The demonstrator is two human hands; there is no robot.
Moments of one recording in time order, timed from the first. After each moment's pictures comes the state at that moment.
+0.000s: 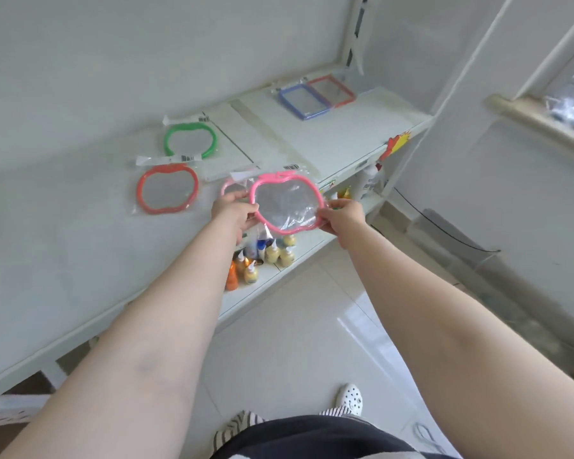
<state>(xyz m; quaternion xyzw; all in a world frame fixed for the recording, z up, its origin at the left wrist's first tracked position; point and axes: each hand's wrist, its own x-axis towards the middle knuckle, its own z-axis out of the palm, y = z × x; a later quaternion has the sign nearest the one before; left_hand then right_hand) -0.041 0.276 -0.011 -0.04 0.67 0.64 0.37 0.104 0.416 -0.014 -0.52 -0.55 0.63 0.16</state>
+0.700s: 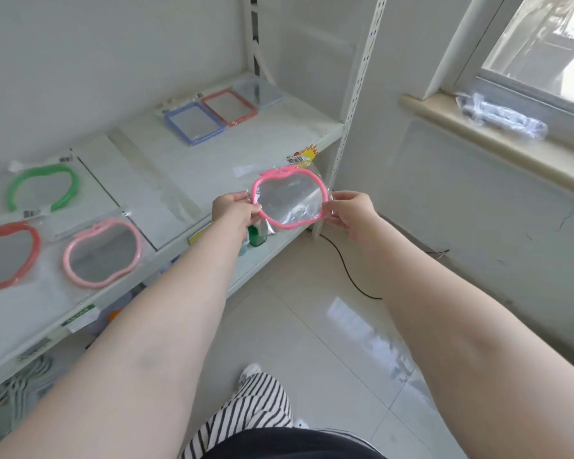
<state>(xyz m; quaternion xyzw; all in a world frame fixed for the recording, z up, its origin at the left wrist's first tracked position) 0.090 0.591 -0.004 -0.02 0.69 0.63 0.36 0.245 0.722 -0.007 -0.54 -0.53 0.62 0.18</state>
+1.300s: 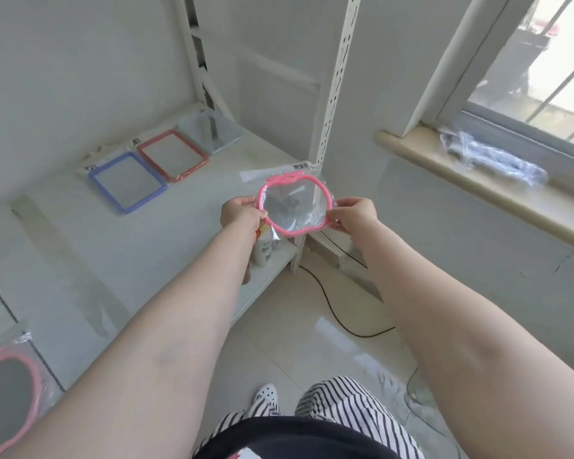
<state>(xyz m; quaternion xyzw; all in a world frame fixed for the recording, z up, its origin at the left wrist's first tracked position) 0.017 0.844 -0.017 0.01 0.75 0.55 0.37 0.182 0.946 -0.004 -0.59 -0.52 0.59 0.20</state>
